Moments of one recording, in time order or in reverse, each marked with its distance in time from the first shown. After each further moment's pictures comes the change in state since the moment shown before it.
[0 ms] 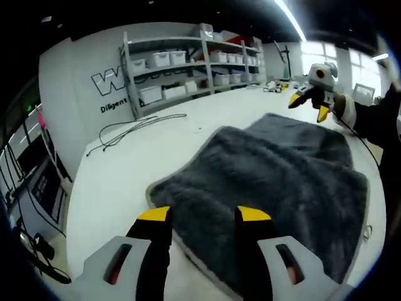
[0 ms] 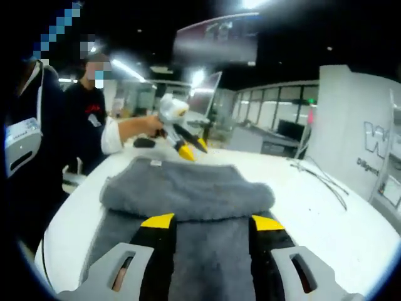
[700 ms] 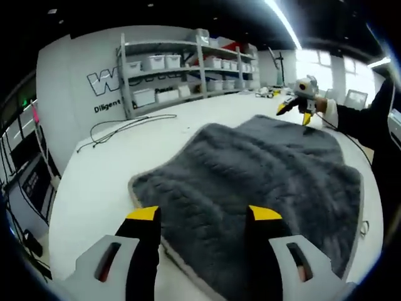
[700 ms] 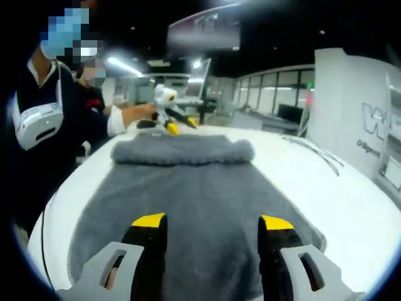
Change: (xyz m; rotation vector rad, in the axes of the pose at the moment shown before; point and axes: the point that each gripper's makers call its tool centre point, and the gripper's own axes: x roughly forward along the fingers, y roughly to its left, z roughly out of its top) left arm 0.006 -0.019 -0.020 -0.056 -0.026 -0.075; right arm -0.069 -0.029 -0.082 0.053 0.083 0.047
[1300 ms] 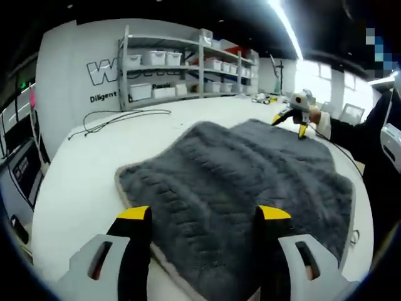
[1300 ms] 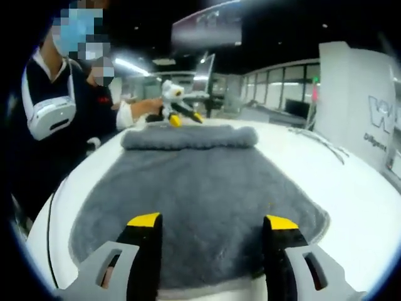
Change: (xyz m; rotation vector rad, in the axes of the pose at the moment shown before) left arm 0.002 -0.020 -0.010 -0.095 -0.002 -0.062; right arm -0.018 0.005 -0.031 0.033 0.017 0.064
